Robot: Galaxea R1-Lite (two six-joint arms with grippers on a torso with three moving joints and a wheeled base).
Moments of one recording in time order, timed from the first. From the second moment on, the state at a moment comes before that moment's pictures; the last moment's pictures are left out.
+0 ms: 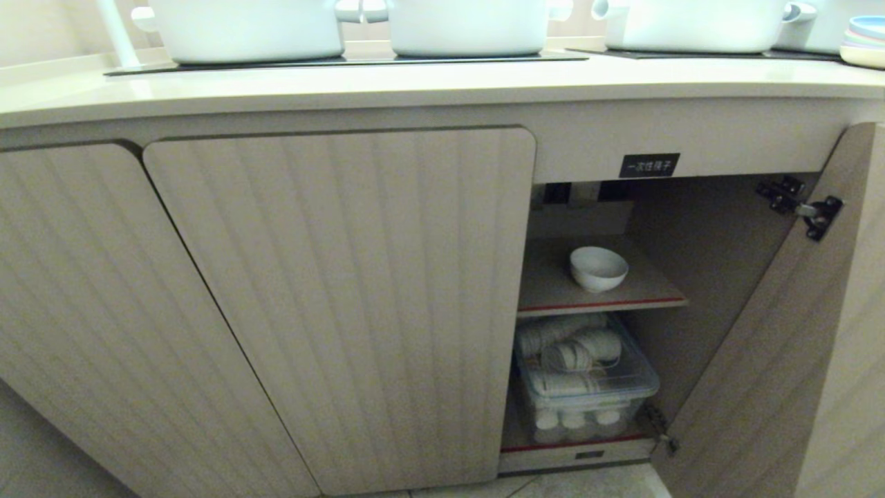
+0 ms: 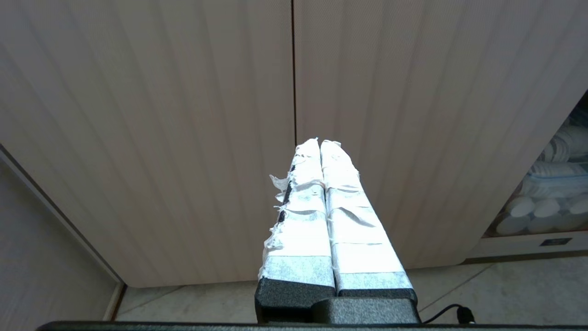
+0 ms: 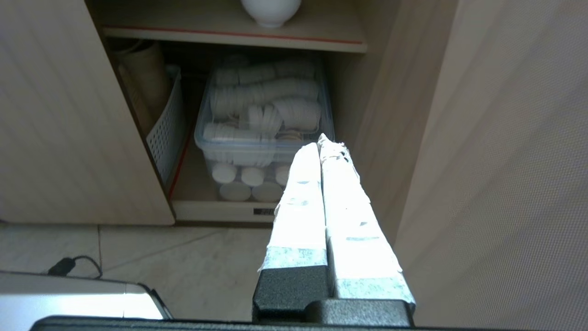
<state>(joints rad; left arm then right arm) 0.00 0.00 0.00 0.00 0.00 0.00 -0.01 0.08 -0.01 0.00 0.02 -0.10</state>
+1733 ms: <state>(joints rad) 0.00 0.00 0.00 0.00 0.00 0.00 0.01 1.34 -0.19 -0.74 0.20 -0.10</state>
